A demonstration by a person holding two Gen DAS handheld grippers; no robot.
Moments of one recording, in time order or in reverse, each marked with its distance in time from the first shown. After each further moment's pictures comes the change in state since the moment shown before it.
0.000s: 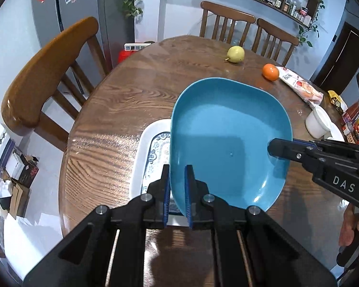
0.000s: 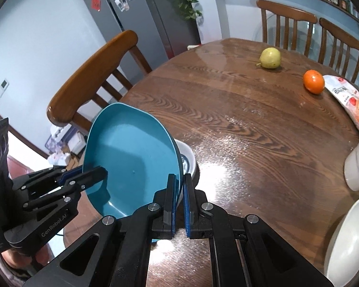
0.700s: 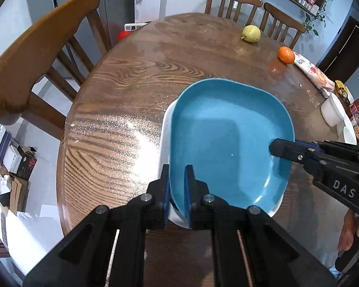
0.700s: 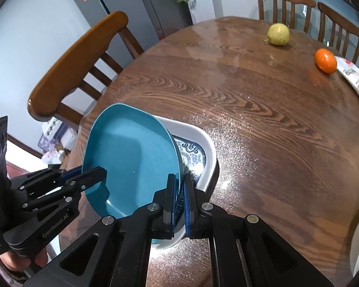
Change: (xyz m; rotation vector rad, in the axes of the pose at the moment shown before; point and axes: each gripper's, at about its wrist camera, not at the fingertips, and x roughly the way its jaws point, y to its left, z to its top) left arm 0.038 0.033 -0.006 0.003 0.112 -0.008; right arm 0.051 0.011 -0.002 0.057 0.092 -0.024
